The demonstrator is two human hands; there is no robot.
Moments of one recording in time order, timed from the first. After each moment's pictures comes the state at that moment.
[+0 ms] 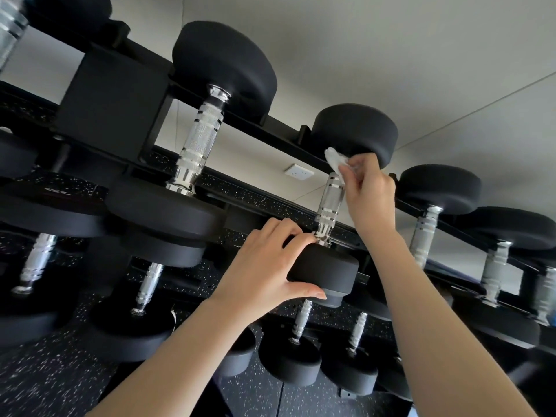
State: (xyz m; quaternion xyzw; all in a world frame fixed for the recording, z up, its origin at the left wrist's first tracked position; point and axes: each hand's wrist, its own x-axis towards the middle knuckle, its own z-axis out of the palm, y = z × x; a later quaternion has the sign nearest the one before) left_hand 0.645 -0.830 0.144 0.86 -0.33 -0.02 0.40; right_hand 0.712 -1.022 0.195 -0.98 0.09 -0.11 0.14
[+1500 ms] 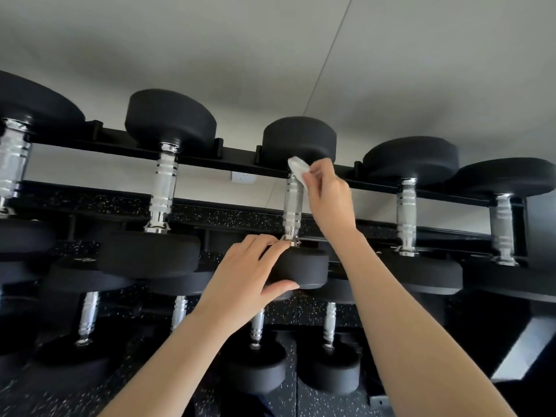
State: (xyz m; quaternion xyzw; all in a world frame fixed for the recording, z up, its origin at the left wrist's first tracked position) left_hand 0.562 -1.035 0.182 0.89 -0.39 -0.03 0.25; right_hand 0.613 -1.231 0.197 -0.94 0.12 -0.13 0.29
